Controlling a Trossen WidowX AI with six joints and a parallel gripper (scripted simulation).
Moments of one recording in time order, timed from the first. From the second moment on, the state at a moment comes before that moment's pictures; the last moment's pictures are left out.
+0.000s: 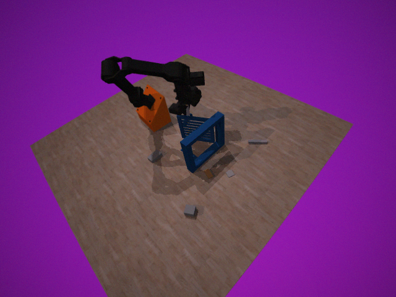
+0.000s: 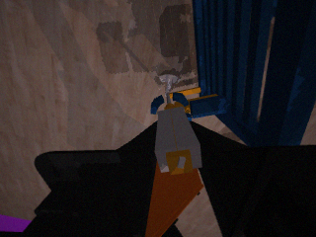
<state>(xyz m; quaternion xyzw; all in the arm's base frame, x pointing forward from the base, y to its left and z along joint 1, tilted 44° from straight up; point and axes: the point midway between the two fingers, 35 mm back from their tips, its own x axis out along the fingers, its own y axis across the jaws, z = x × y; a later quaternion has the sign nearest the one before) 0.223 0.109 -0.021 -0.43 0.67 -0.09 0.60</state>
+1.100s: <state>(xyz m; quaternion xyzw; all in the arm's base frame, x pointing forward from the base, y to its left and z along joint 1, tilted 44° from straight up) 0.218 0.165 -0.073 -0.27 0.63 -0.25 0.69</state>
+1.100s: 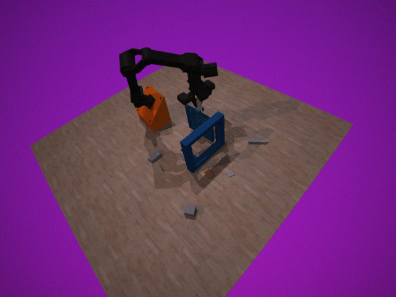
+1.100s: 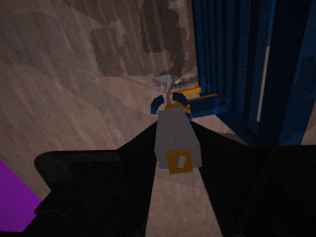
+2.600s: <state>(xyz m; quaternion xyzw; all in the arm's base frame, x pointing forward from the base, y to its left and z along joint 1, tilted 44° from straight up) 0.218 0.189 -0.051 -0.26 0.63 -0.25 0.69</state>
